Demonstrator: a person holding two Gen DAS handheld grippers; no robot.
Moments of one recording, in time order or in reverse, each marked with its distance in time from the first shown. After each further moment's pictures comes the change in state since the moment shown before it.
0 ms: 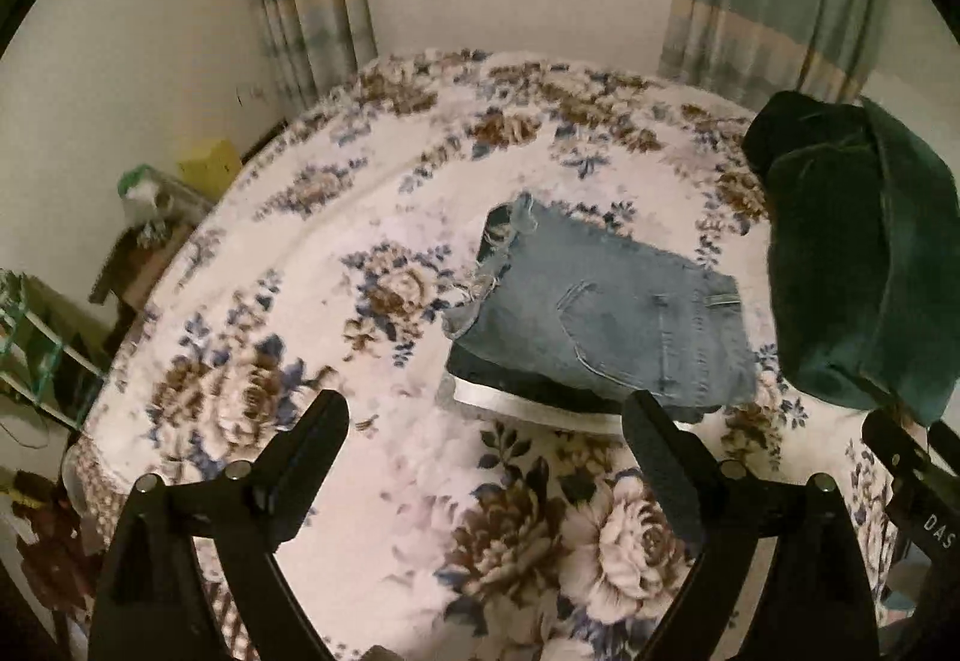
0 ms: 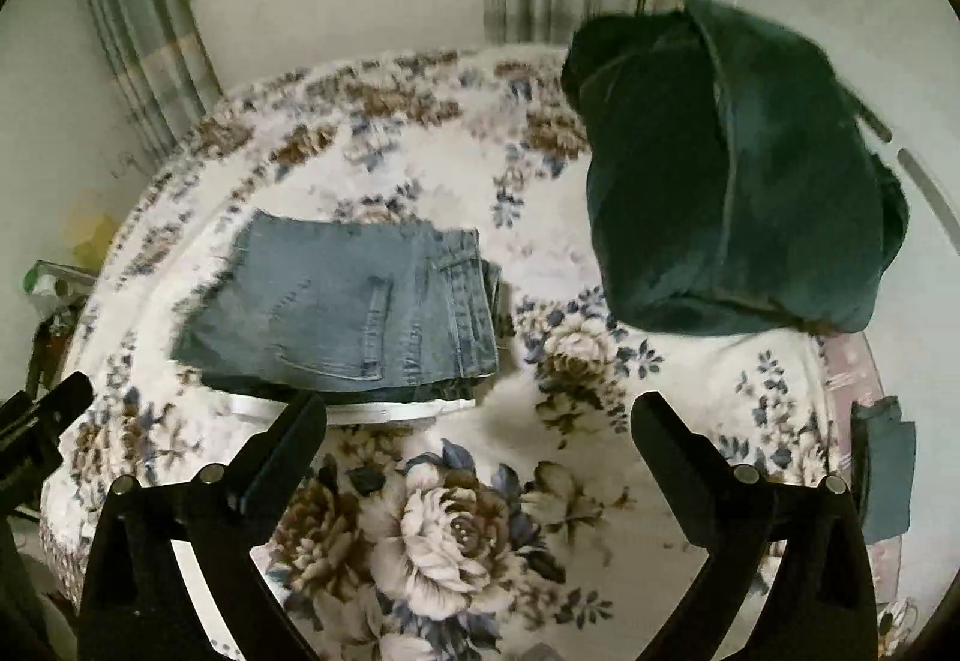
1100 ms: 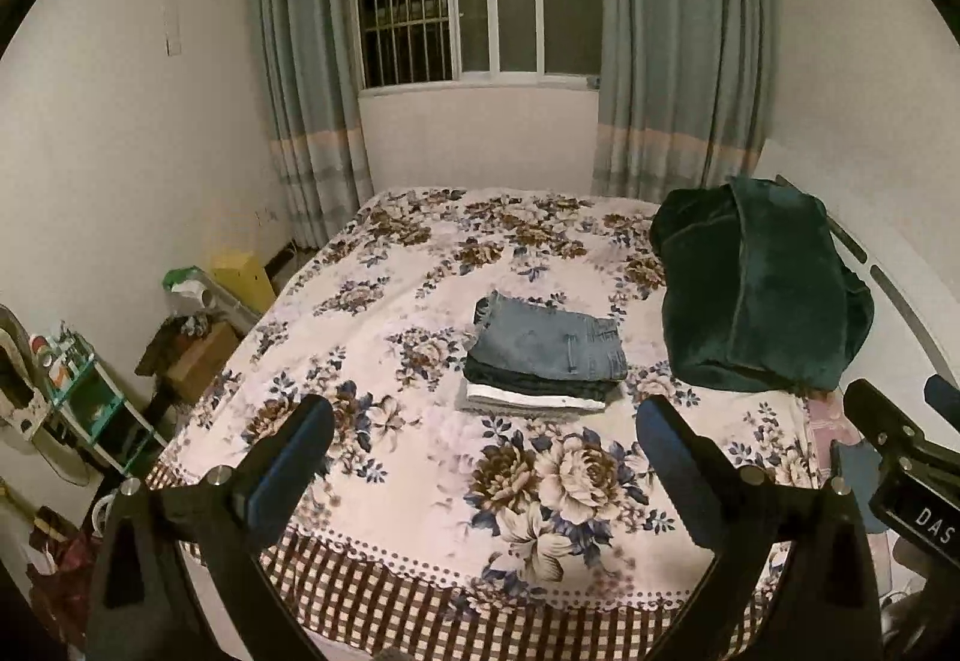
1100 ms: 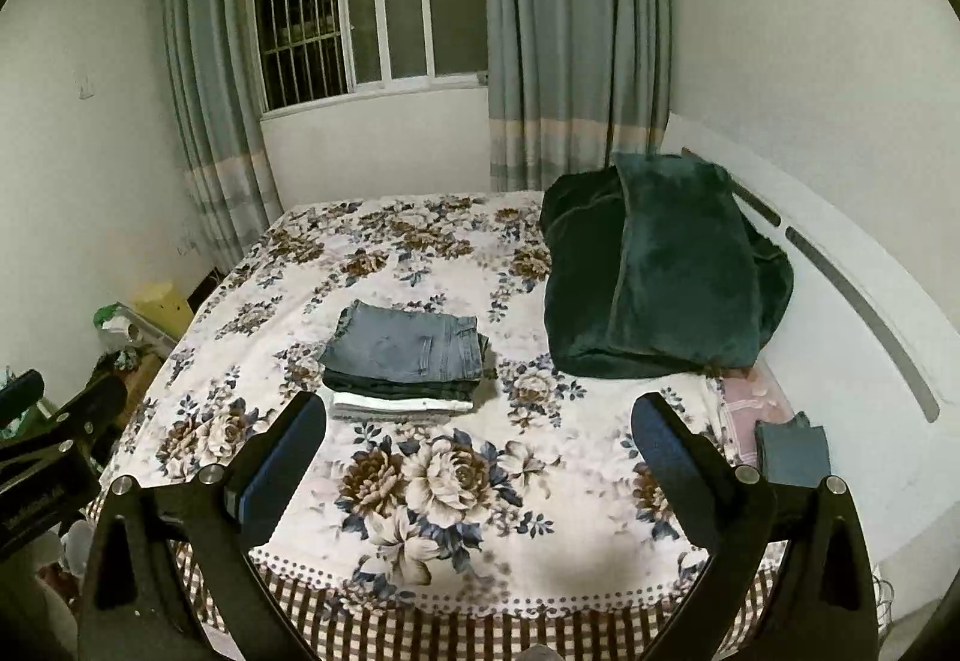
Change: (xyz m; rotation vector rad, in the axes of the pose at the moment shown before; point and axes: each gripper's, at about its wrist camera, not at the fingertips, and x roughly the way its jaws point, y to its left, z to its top) left arm -0.346 0.039 -0.125 0.070 -0.301 -0.066; right arm -0.454 -0.030 -0.165 -0.017 -0.327 0.021
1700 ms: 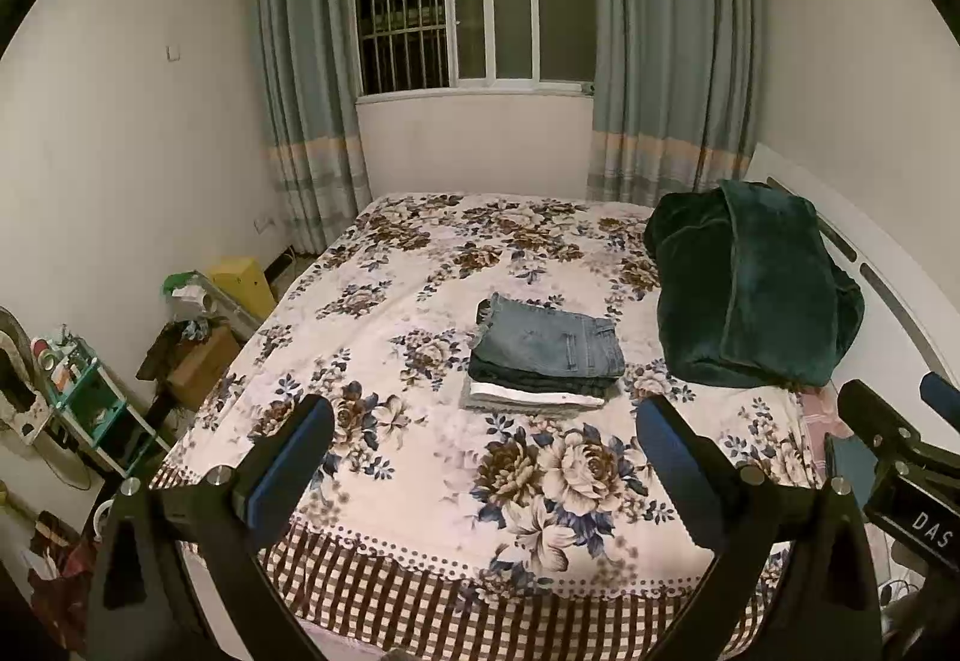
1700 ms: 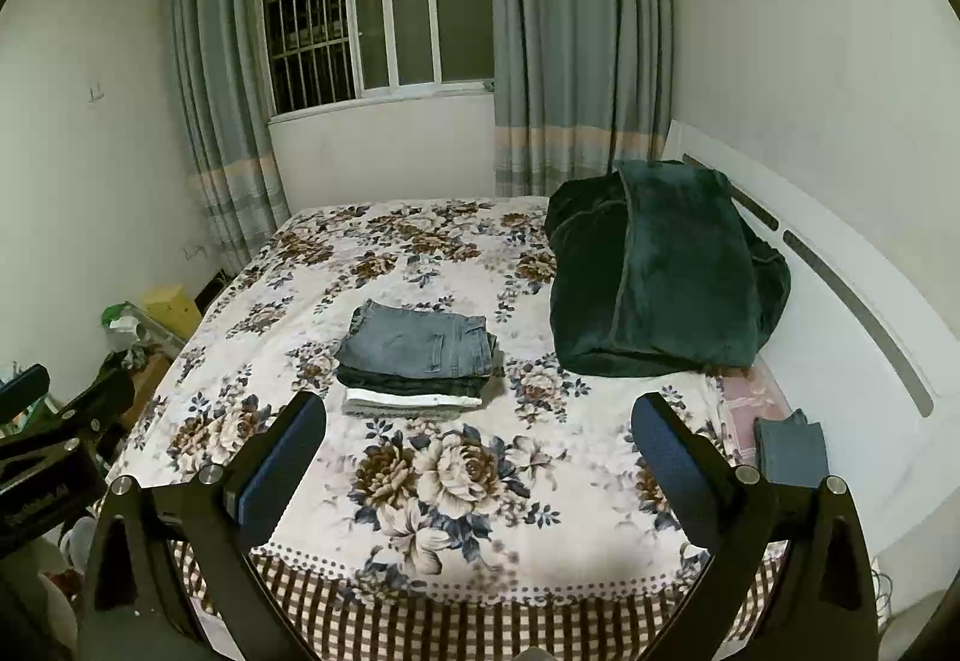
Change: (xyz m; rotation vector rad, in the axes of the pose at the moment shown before) left arm -0.022 0.007 -0.001 0.007 -0.010 -0.004; right arm -0.035 0.014 -0.003 -0.005 -0.002 0.015
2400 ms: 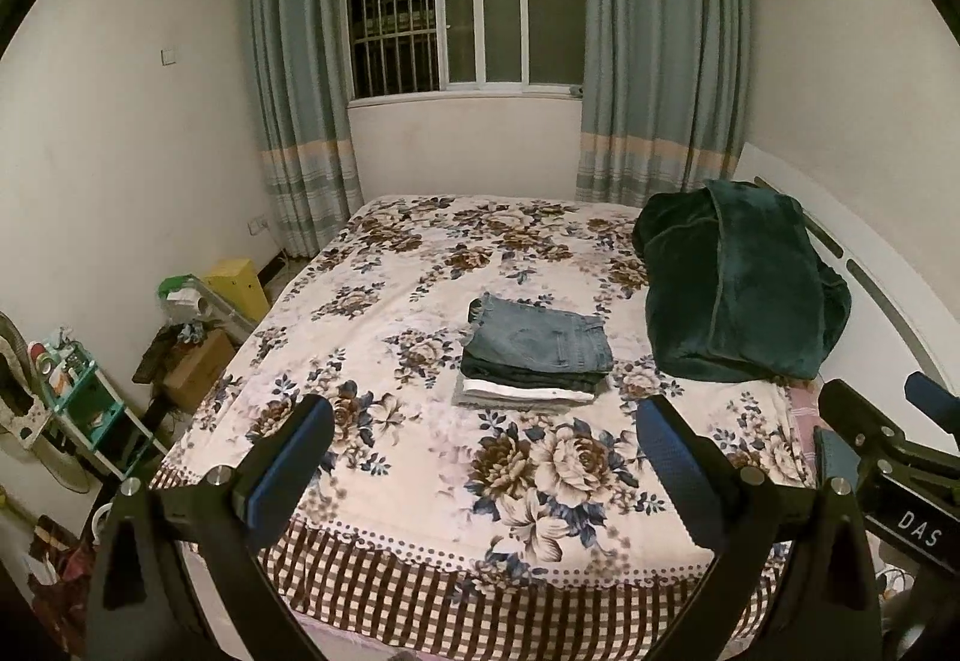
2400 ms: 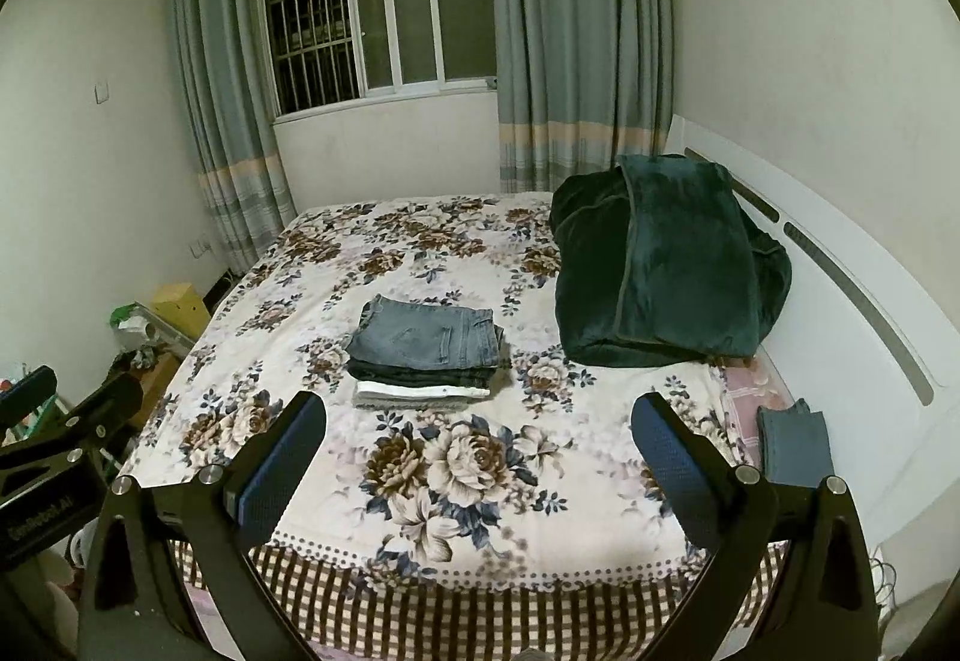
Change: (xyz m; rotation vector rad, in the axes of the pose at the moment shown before) left arm -0.024 -0.005 -0.008 0.008 -0.003 -0.030; right arm -0.016 0.010 0.002 0.005 0.010 0.018
